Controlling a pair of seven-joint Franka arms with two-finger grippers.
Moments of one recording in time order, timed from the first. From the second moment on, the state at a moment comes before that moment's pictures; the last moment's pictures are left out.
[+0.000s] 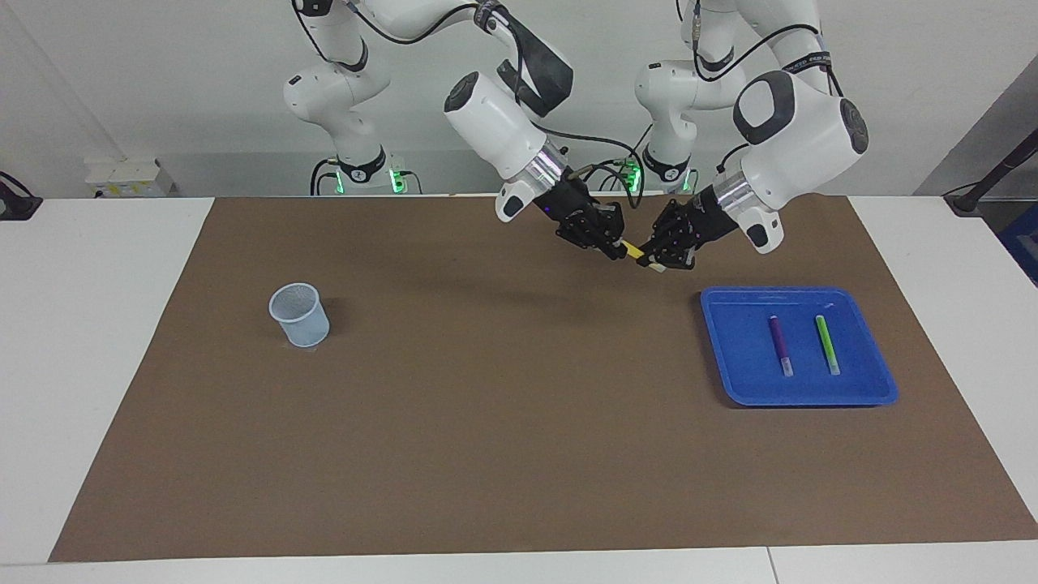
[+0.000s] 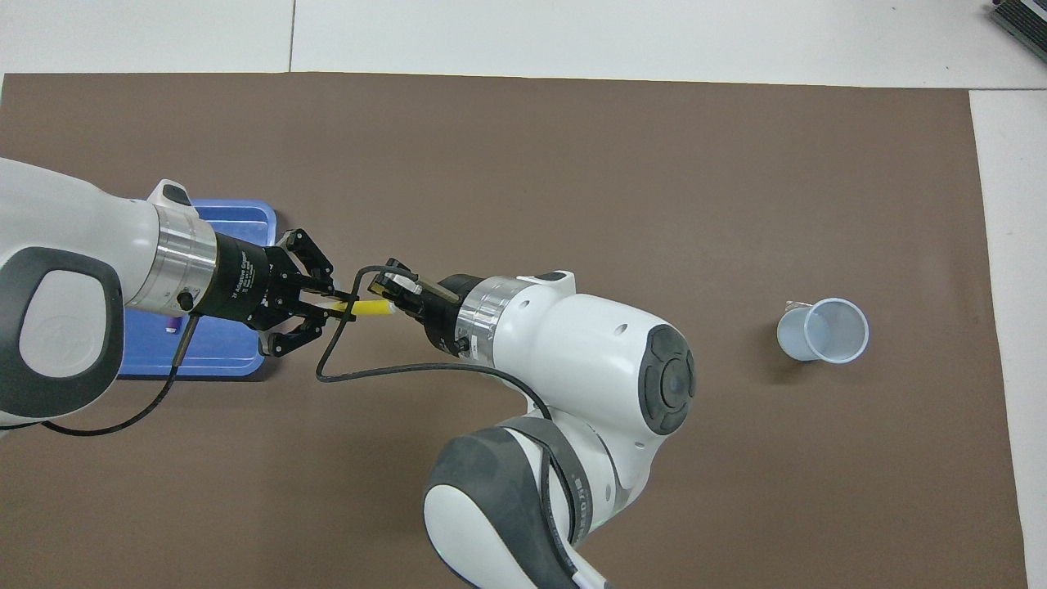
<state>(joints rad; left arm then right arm) -0.09 -0.02 -0.13 -1.94 -0.62 1.86 -1.41 0.71 0.22 0.03 -1.80 0.79 2.71 0.68</state>
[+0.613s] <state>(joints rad) -0.09 -0.03 -0.13 -1.94 -0.62 1.85 -1.42 0.72 0.22 0.03 -1.81 0.79 2.72 0.68</state>
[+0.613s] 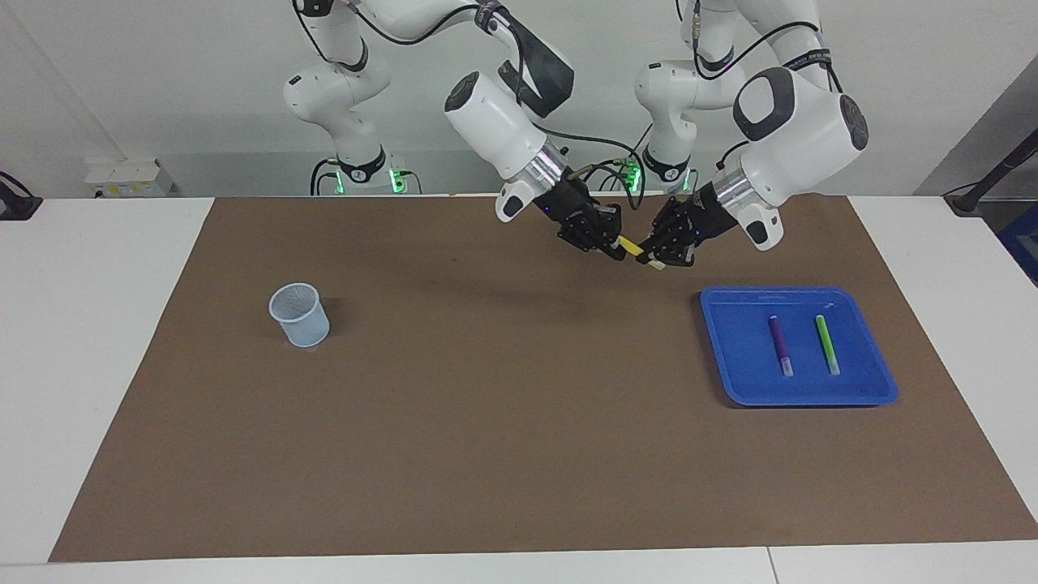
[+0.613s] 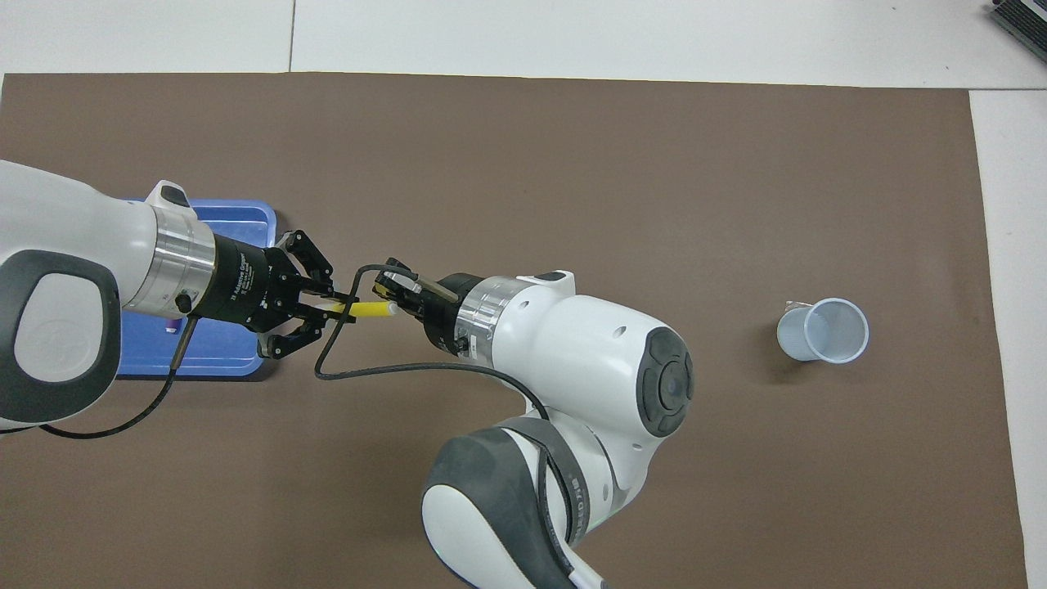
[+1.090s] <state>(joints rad) -0.09 -0.03 -0.13 -1.94 -0.62 1.85 -1.42 0.72 0.22 0.03 -1.80 0.79 2.72 0.68</state>
